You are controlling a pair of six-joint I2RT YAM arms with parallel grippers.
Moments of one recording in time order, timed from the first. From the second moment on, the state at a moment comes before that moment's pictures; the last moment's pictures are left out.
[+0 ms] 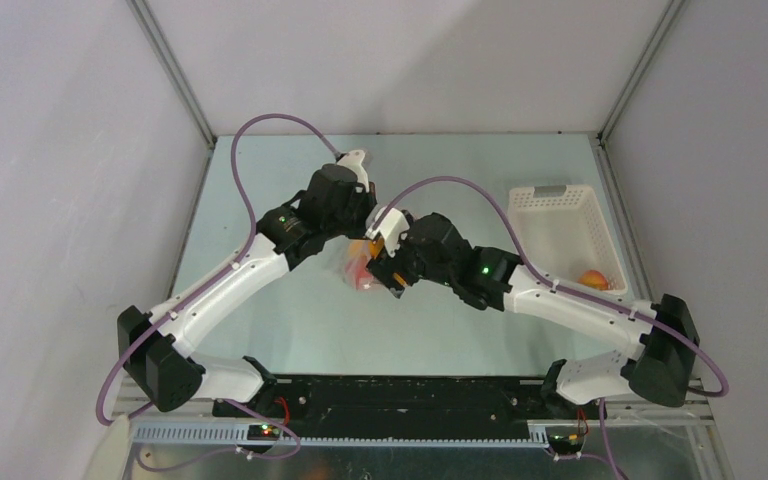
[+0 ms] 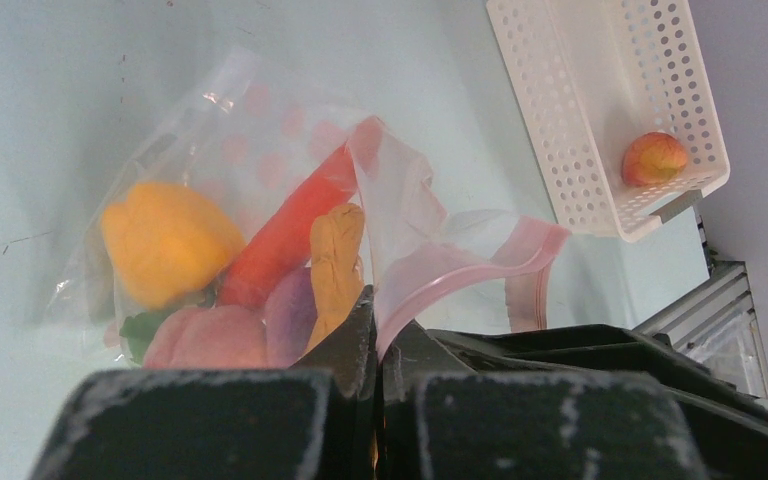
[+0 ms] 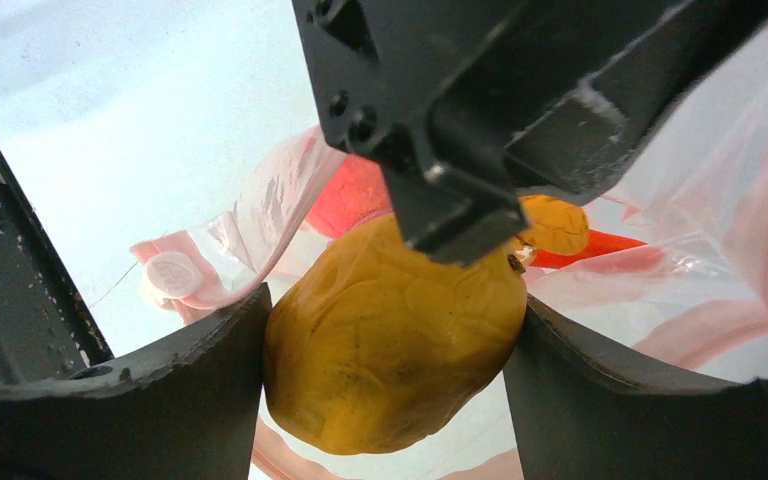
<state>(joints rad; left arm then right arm) -0.70 1.33 1.26 -0.52 -0.02 -0.55 1.04 1.36 1.14 -0.28 0.09 -0.14</state>
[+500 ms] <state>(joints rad) -0.70 1.32 1.26 -0.52 0.01 -0.55 1.03 1.29 1.14 -0.22 0.18 -0.14</state>
